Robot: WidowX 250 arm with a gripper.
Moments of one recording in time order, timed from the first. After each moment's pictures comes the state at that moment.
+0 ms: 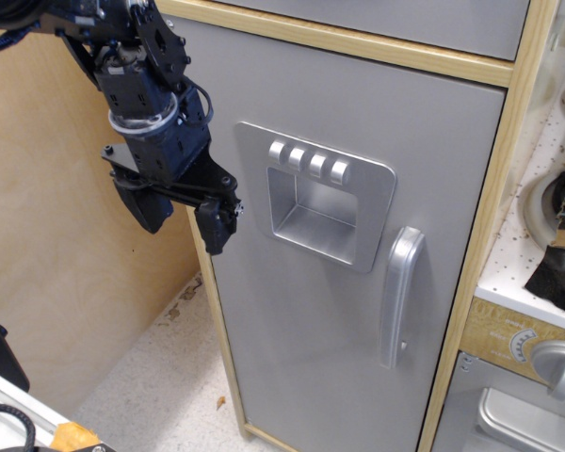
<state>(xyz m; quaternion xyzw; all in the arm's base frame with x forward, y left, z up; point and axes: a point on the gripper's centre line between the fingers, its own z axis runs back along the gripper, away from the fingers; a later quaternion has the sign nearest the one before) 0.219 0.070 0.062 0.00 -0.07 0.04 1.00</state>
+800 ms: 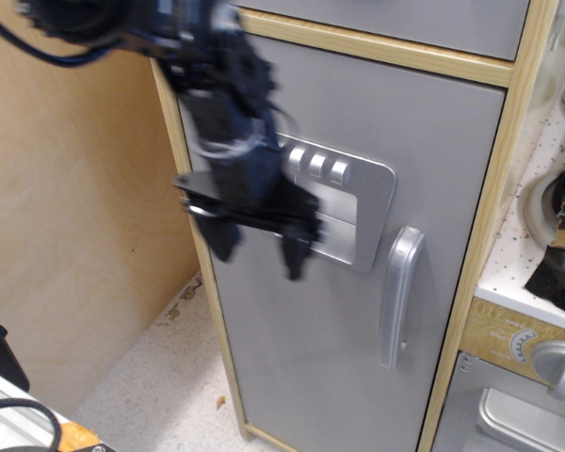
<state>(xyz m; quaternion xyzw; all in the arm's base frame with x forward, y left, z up) 0.229 -0.004 0.054 -0.04 -0.05 0.06 1.00</state>
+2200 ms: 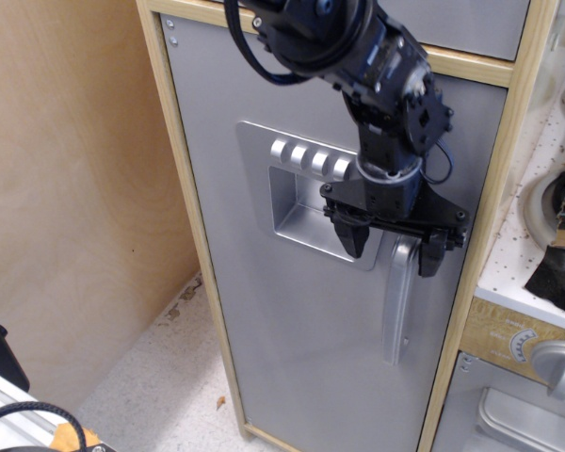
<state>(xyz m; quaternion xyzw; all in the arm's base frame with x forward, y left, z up) 0.306 -0.056 0.018 -0.02 -0.13 0.07 0.99</state>
